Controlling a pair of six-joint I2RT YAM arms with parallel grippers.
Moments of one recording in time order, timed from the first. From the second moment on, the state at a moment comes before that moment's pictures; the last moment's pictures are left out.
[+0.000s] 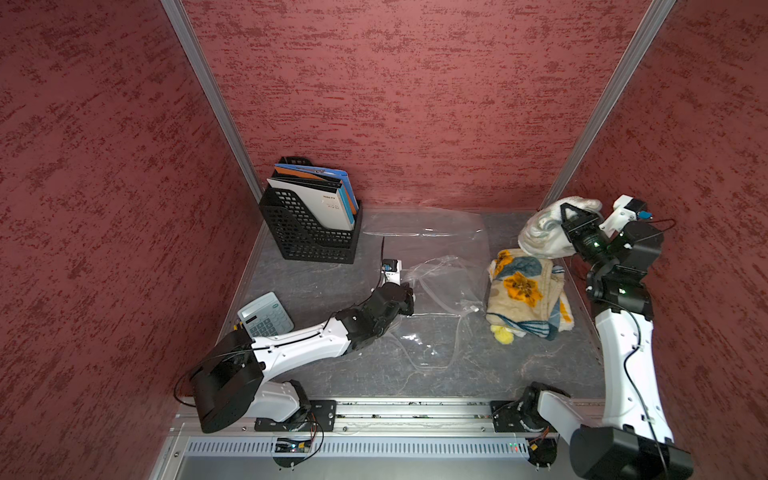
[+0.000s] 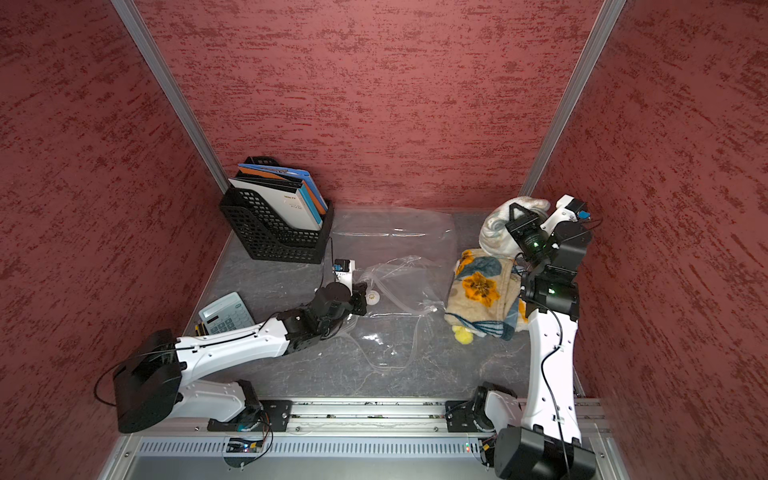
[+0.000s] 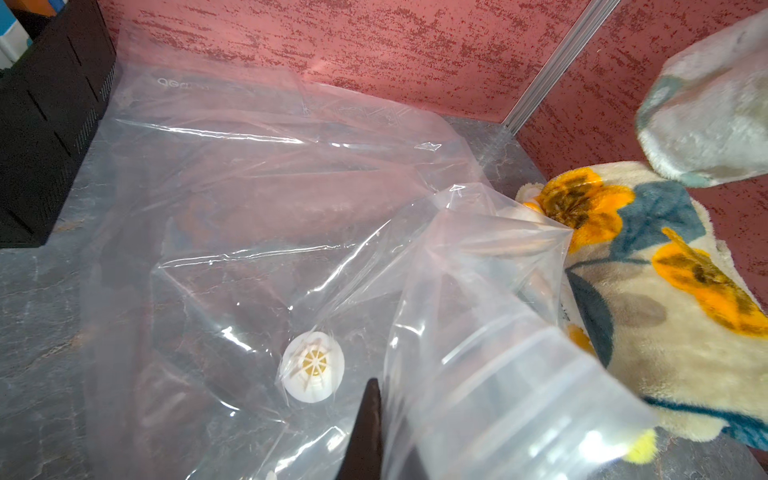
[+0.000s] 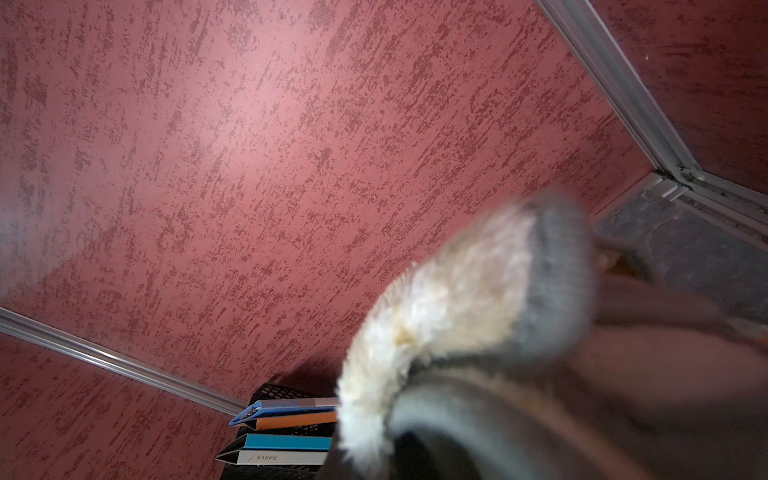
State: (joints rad) left arm -0.94 1.35 0.75 0.14 -0.39 -0.59; right arm -0.33 1.04 1.13 -0.11 -0.44 0.89
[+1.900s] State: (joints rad) left arm -0.99 1.37 0.79 0.12 -0.38 -0.57; right arm -0.27 0.33 0.66 -0.87 -0.22 0.83
